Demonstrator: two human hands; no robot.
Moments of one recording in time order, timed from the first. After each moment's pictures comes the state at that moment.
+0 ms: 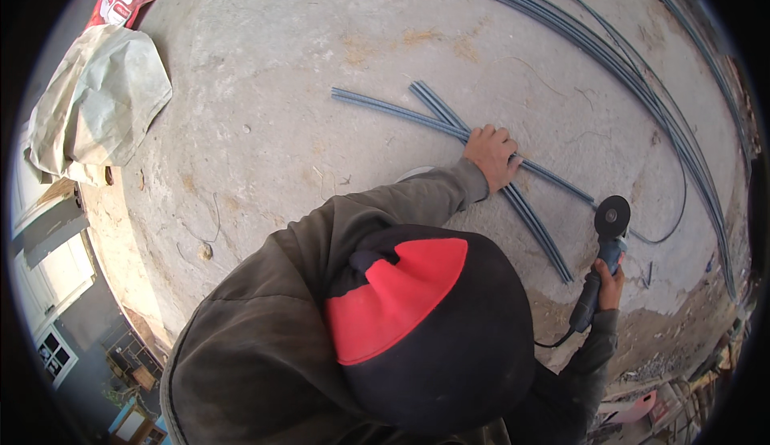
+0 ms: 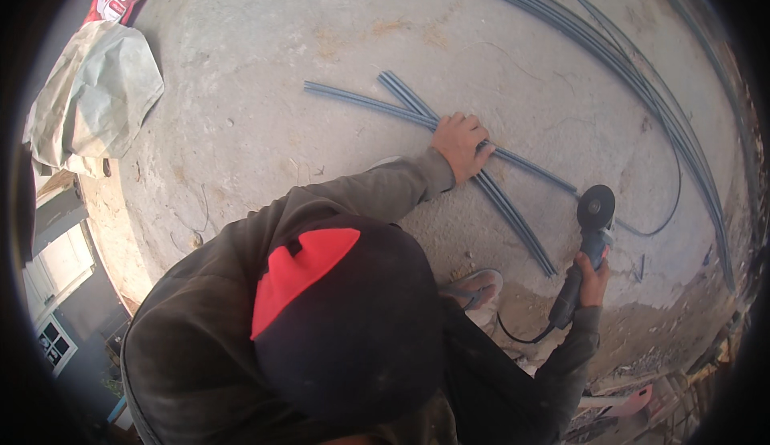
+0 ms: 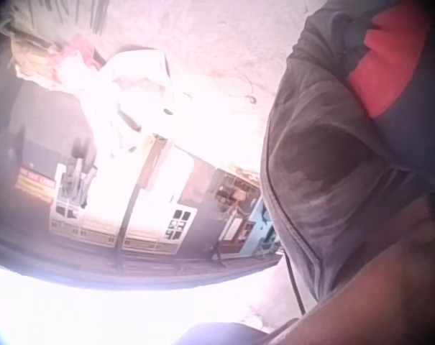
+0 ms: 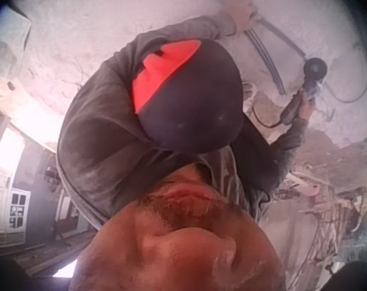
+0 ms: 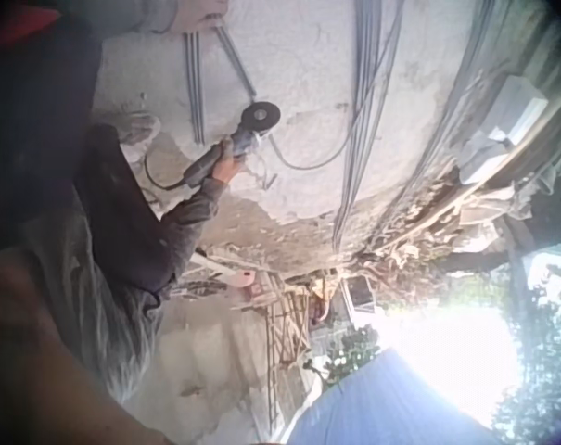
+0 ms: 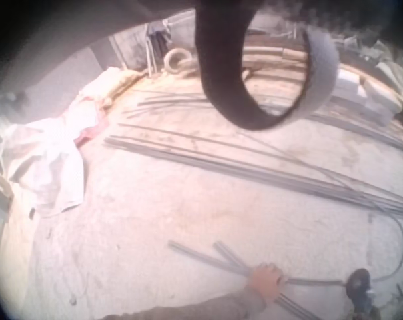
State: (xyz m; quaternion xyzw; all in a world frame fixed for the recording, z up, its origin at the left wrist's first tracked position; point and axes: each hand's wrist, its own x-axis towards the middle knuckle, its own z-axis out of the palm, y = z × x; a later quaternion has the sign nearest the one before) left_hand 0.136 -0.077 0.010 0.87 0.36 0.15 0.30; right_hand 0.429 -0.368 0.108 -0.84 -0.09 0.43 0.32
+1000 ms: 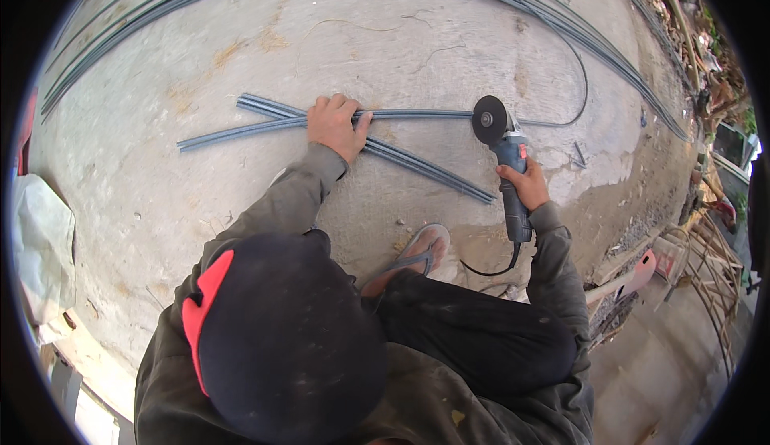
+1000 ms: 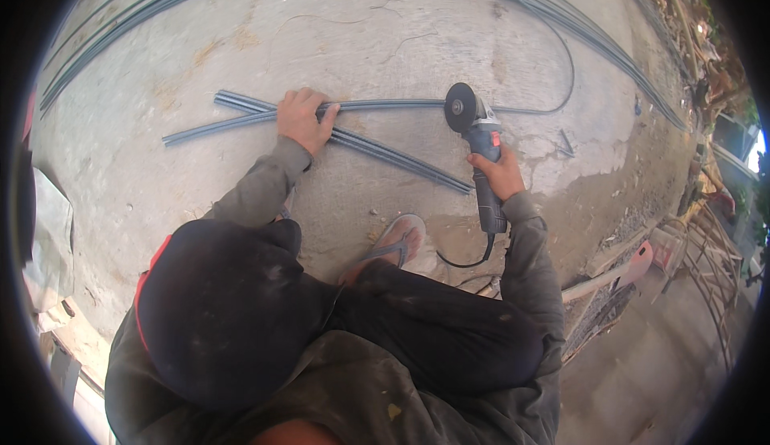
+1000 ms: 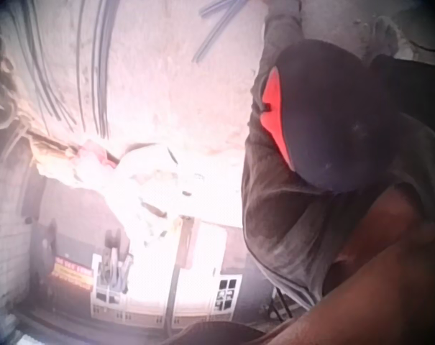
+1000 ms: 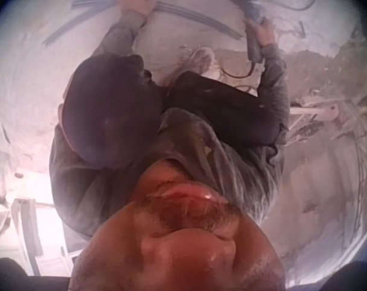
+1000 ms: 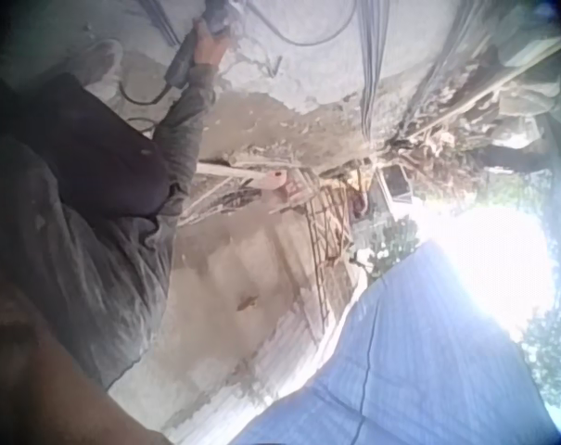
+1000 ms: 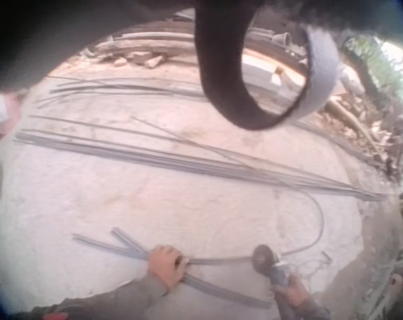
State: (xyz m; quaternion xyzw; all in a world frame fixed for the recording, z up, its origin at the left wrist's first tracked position) left_hand 0.145 -0.077 0.009 0.88 0.35 0.14 0.28; right_hand 0.436 -0.364 0.098 -0.84 -0.17 0.43 0.28
